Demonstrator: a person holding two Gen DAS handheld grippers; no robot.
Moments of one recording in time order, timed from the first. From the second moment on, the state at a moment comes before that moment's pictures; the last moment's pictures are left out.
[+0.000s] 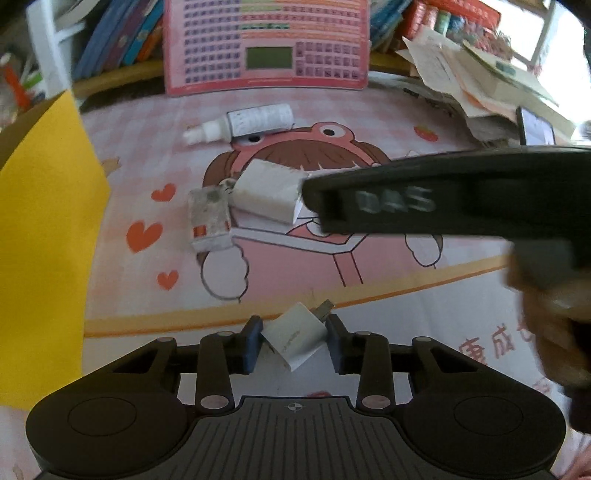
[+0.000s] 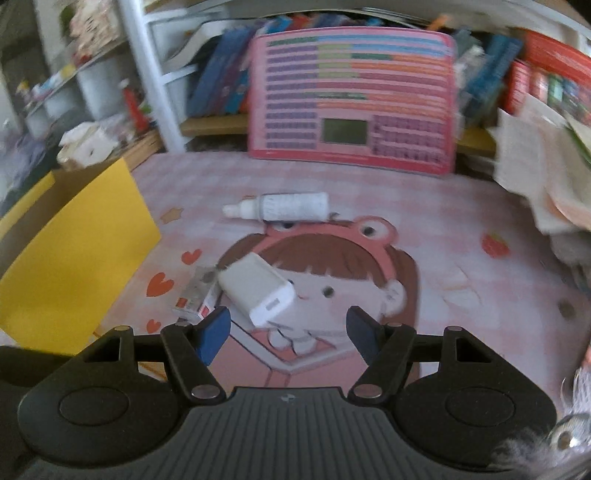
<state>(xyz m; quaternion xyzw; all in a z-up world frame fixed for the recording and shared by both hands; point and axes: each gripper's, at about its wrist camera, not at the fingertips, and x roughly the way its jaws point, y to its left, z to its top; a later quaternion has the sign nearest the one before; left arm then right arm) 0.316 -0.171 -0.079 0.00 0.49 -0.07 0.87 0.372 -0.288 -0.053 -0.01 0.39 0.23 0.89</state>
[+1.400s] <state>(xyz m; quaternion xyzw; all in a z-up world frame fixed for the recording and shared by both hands) 0.254 -0.117 -0.031 -0.13 0.48 -0.07 0.86 0.331 -0.300 -0.053 -0.01 0.41 0.17 0.89</state>
